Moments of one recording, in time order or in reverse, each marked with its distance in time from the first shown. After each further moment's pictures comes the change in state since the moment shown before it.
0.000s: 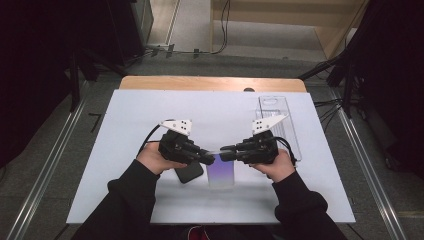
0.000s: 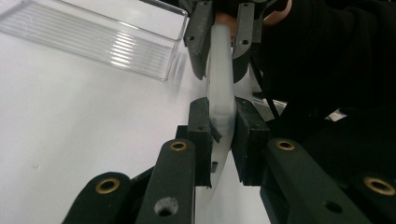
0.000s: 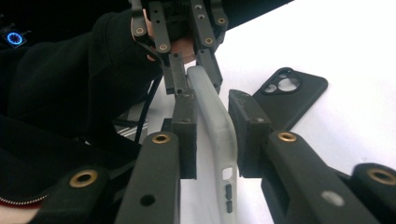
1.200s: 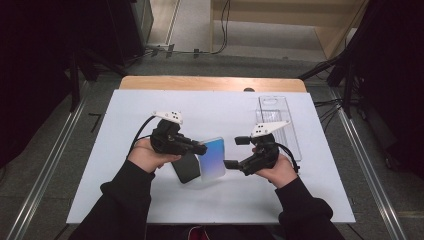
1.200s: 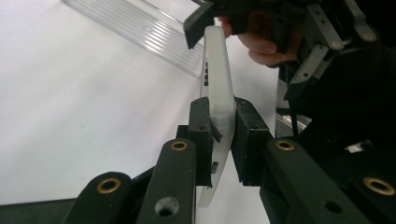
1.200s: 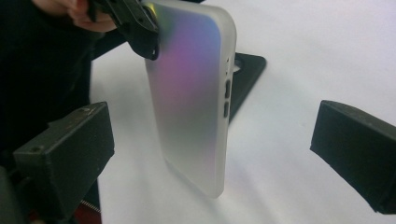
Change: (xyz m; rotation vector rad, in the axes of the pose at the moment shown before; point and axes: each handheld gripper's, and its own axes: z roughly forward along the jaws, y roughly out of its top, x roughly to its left) left arm 0.003 0.007 -0.024 -0.003 0.162 -0.229; right arm 0.007 -0.012 0.003 0.022 -0.259 0.064
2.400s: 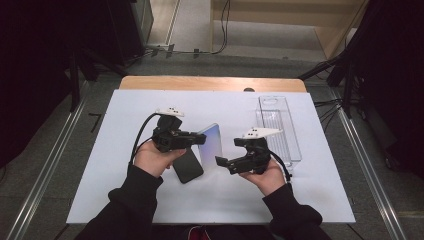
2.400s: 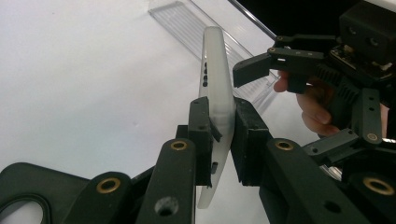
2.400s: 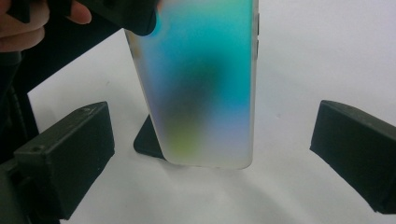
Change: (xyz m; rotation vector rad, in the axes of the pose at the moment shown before) left arm -0.012 0.006 0.006 -0.077 0.262 -0.174; right arm 0.014 -0.008 0.023 -0.039 -0.197 0.121
